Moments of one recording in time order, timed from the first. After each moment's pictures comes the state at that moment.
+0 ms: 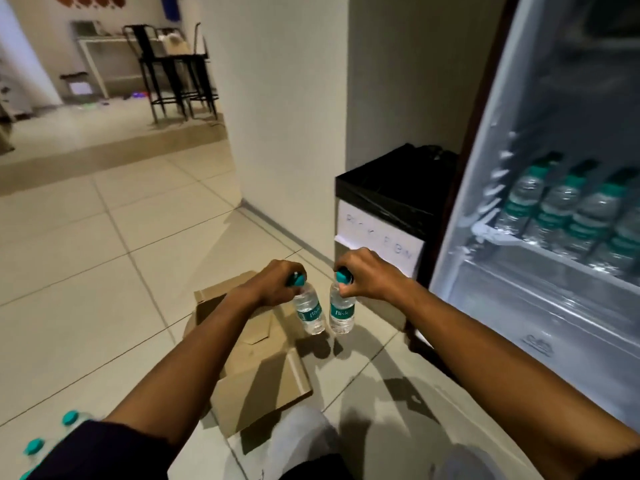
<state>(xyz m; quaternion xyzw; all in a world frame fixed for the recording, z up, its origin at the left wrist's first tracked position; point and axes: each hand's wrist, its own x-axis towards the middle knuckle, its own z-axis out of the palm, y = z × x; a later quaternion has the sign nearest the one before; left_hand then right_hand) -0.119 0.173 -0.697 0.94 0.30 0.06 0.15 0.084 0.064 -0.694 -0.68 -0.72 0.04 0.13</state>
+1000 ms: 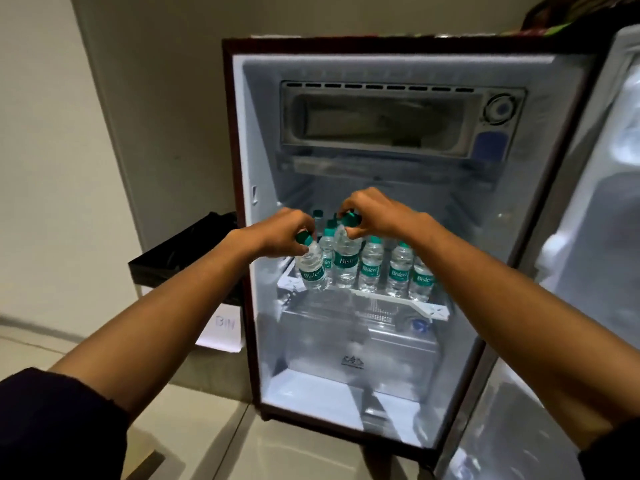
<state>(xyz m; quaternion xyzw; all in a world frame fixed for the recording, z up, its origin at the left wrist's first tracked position) 0.194 0.028 -0.498 0.98 -0.07 0.14 0.08 0.306 -0.156 -0.471 -0.86 -0.49 -0.13 0.08</state>
